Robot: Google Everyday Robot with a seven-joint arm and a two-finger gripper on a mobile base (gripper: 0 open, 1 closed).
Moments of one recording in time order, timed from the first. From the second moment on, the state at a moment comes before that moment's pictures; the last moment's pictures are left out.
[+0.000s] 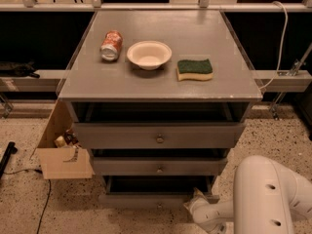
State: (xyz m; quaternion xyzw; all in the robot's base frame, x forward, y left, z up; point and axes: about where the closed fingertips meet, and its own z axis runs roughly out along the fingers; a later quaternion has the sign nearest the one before) arm 0.538 -0.193 0.159 -0.39 0.86 -0.11 0.32
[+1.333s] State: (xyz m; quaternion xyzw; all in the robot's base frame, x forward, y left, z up) arm 0.499 -0.192 0.156 -0.38 0.87 -0.10 0.31
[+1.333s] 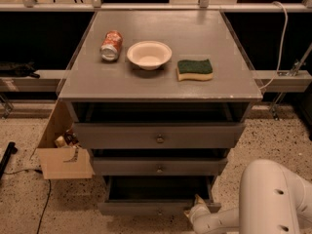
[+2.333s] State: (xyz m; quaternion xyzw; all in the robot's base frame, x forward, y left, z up) arm 0.489 -0.196 0.159 -0.38 0.87 -0.10 0.31
